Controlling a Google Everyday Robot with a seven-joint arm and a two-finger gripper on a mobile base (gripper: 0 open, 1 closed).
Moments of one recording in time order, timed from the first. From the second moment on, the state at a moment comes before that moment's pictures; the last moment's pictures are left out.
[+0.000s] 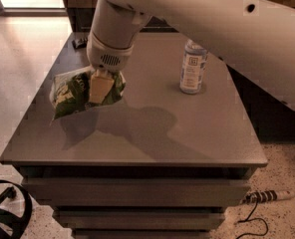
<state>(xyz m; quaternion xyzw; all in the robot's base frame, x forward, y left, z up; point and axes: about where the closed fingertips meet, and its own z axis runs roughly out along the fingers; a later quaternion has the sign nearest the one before) 0.536 0.111 0.897 -0.74 0.64 0.08 0.20</state>
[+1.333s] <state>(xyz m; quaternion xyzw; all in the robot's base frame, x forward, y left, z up) 0.644 0.090 0.912 -0.68 0.65 -0.07 0.33</state>
